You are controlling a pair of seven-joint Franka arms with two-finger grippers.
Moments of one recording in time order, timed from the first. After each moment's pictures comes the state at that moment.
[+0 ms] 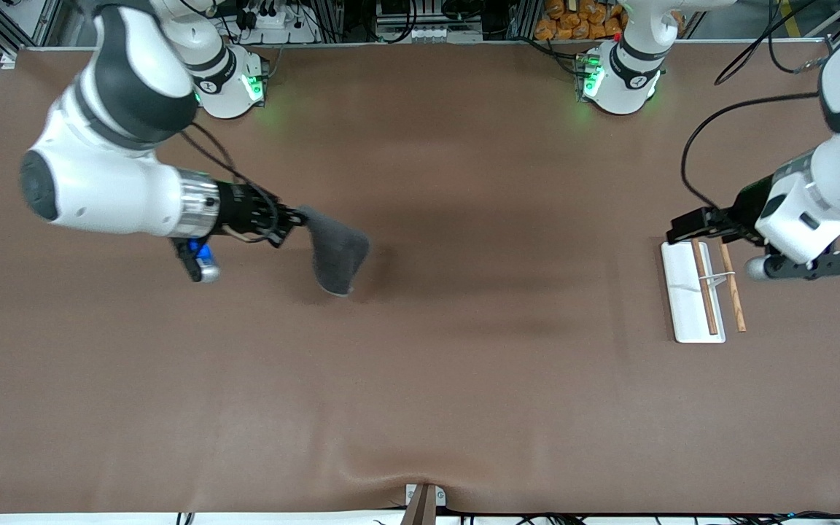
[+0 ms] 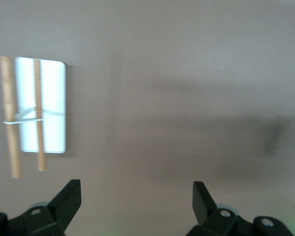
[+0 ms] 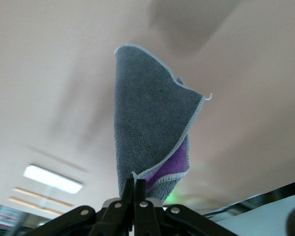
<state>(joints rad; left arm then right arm) -0.05 0.20 -0.08 -1.52 -0.20 1.63 -0.21 0.34 0.25 0.01 -1.61 0.66 1.78 1.17</state>
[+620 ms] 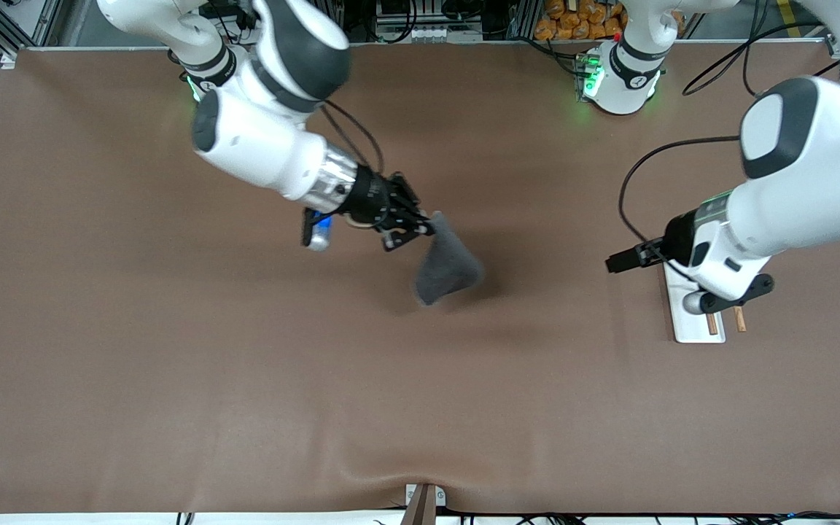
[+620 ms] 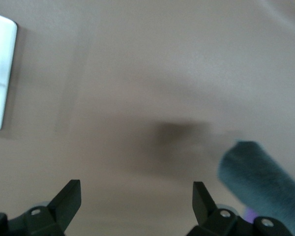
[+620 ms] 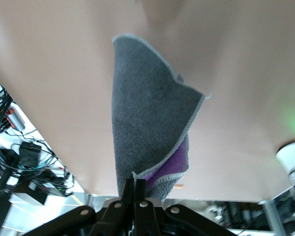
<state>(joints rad) -0.15 0.30 -0.08 -1.51 -0.26 1.73 -0.52 0.65 0.37 0.01 -1.55 0.77 2.35 1.84</state>
